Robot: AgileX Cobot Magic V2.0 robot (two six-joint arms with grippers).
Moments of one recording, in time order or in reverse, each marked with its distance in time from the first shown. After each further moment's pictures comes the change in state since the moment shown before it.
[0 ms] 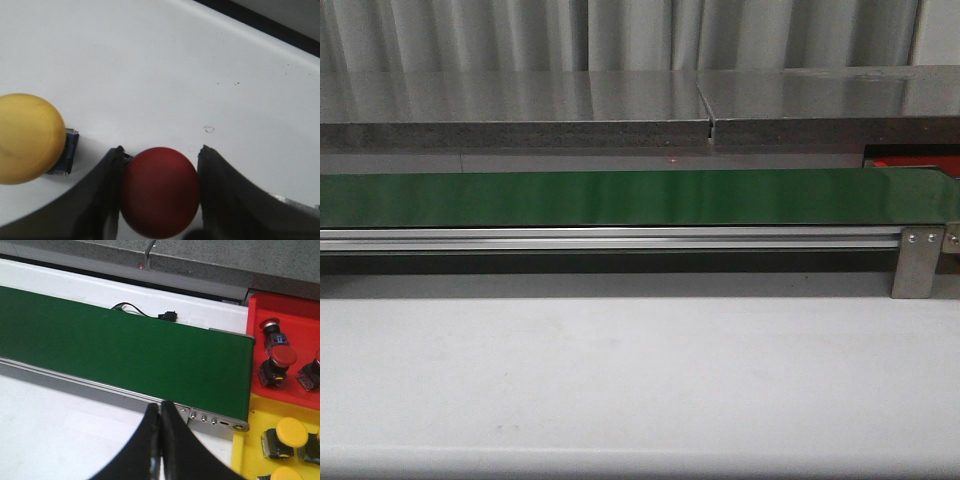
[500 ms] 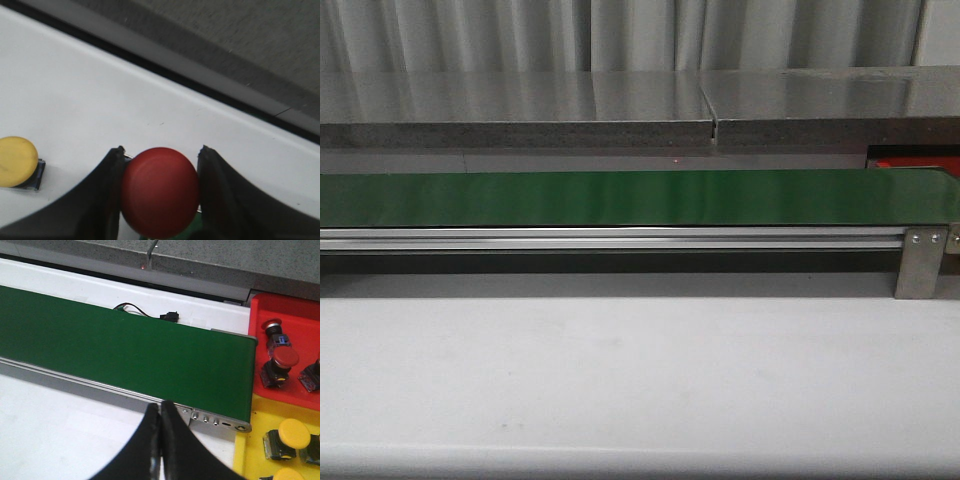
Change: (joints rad) left arm -0.002 -0.191 0.002 -0.111 0.087 0.000; right arm 0.000 0.000 0.000 0.000 0.000 0.000
